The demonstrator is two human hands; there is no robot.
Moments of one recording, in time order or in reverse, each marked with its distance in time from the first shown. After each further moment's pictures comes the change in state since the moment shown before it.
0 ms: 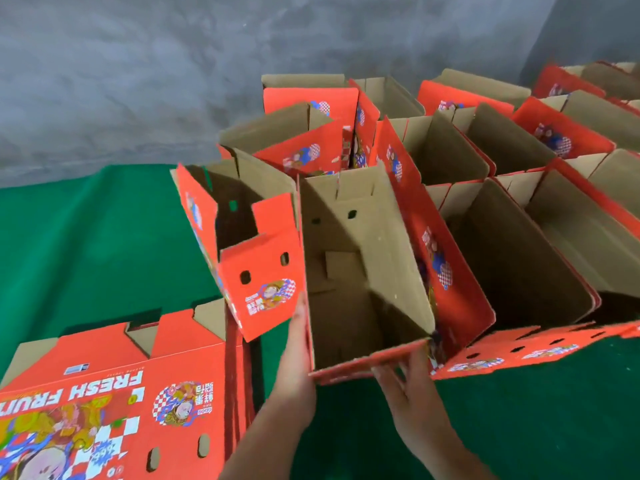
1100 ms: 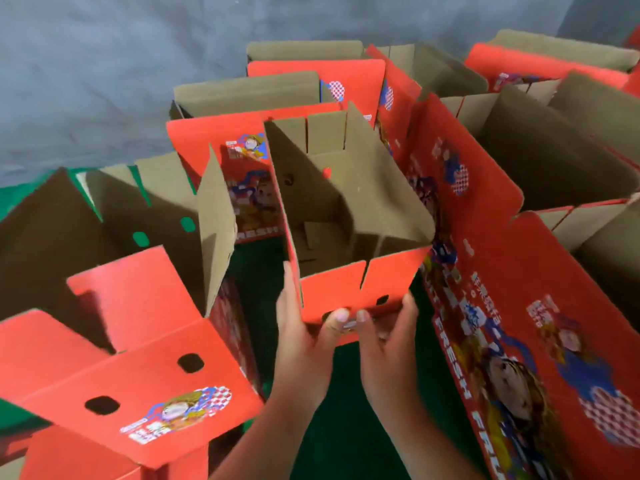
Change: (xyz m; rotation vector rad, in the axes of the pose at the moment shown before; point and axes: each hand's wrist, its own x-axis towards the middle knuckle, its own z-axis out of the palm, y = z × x) left_hand 0.233 -0.011 -0.010 0.472 -0.054 0.490; right_hand 0.231 0.035 0.110 0.148 0.307 -0.085
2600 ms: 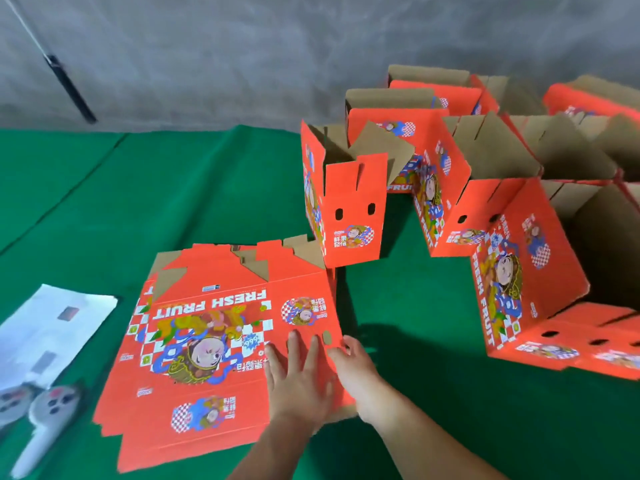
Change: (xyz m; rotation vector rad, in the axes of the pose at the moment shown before) left_hand -0.360 0.024 -0.156 1.176 -0.138 -0.512; right_hand -0.320 -0.098 -0.023 -0.191 -0.647 0.709
